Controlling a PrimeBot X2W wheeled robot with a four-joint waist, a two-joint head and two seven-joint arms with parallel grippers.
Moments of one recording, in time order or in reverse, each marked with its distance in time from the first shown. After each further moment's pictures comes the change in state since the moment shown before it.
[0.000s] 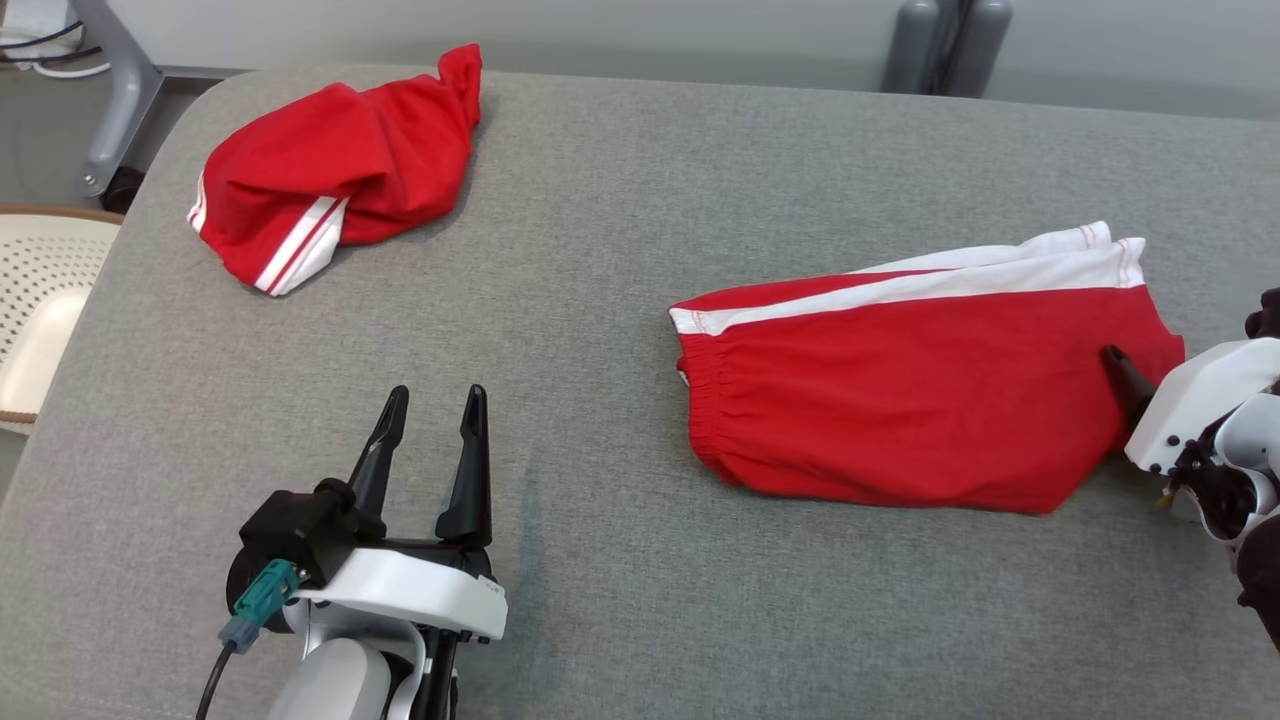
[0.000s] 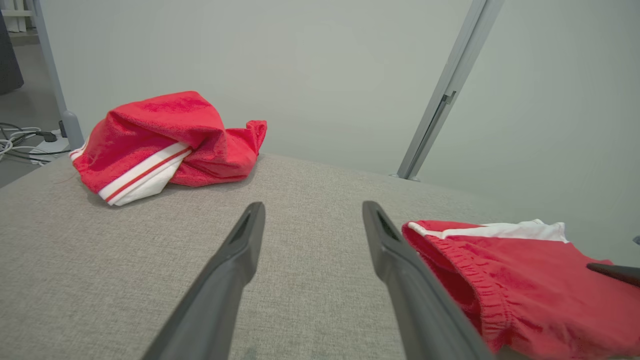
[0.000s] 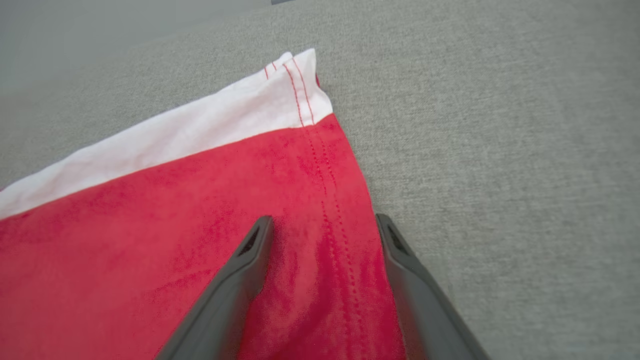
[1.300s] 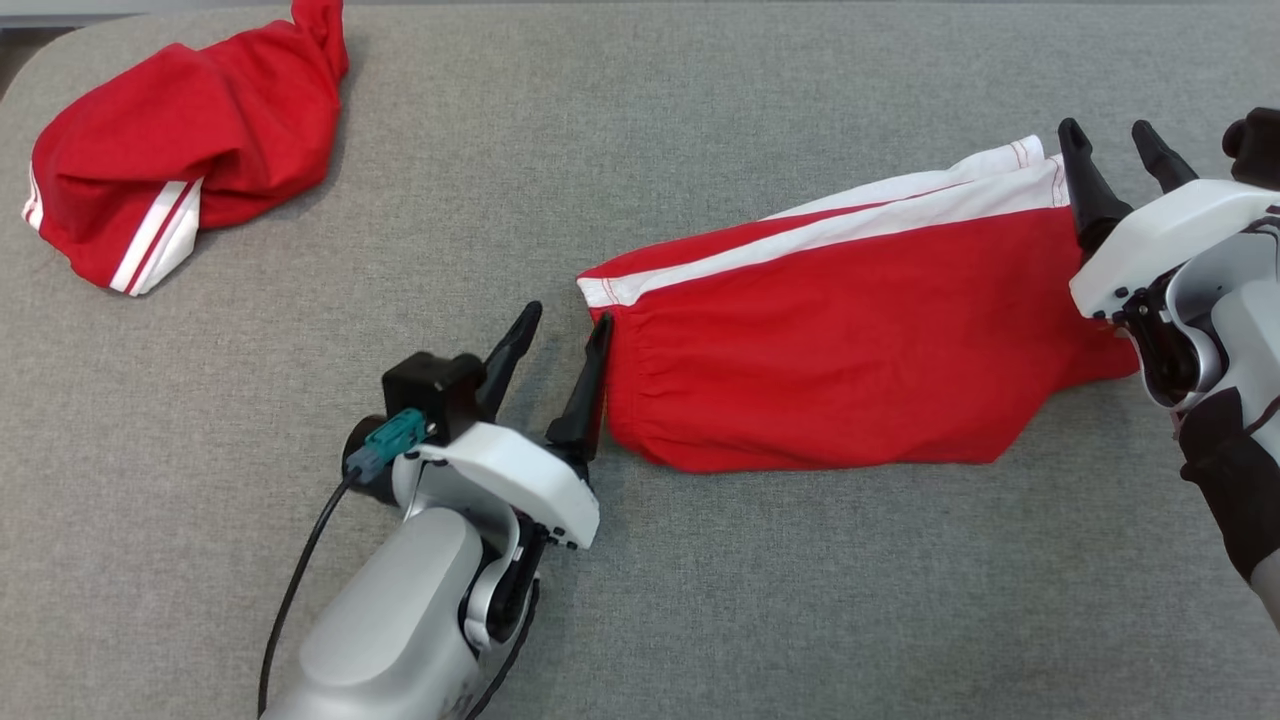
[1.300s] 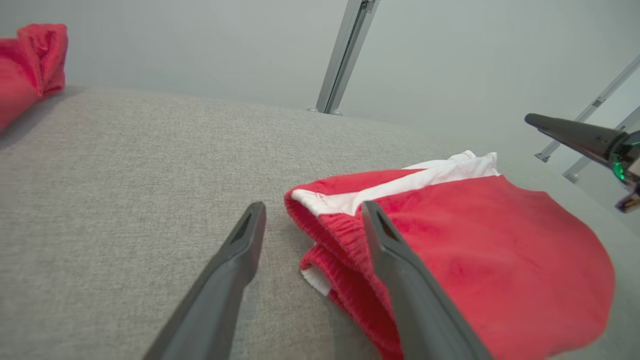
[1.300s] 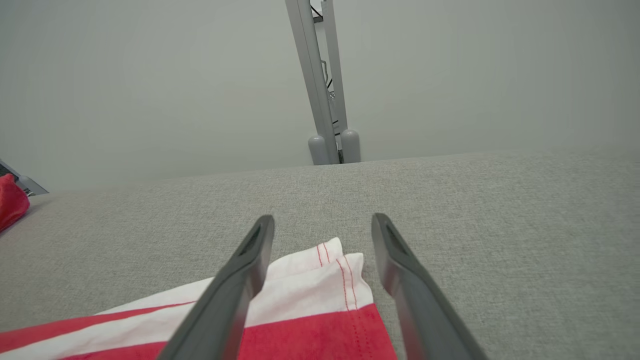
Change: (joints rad) left arm -0.366 -0.051 -0.272 0.361 -0.169 -0.068 0.008; right arm -0.145 0.085 -0.136 -0.157 -0.254 0.000 -0.202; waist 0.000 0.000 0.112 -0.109
